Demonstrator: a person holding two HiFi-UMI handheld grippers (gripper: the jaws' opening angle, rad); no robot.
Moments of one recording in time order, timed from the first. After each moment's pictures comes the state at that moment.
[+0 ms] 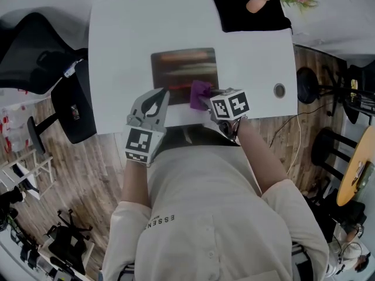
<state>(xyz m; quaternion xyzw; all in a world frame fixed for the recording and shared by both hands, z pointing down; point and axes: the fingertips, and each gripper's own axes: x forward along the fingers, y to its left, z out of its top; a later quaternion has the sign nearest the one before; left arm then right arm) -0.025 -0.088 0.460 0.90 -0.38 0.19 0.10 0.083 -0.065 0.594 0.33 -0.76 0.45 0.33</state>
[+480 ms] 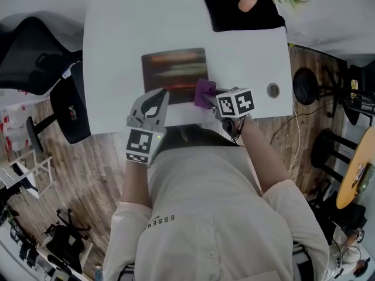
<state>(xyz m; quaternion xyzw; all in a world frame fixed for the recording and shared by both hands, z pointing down) 0.013 -0.082 0.457 0.90 -0.38 0.20 0.09 0.139 -0.066 0.598 0.35 -0.75 0.46 0.31</state>
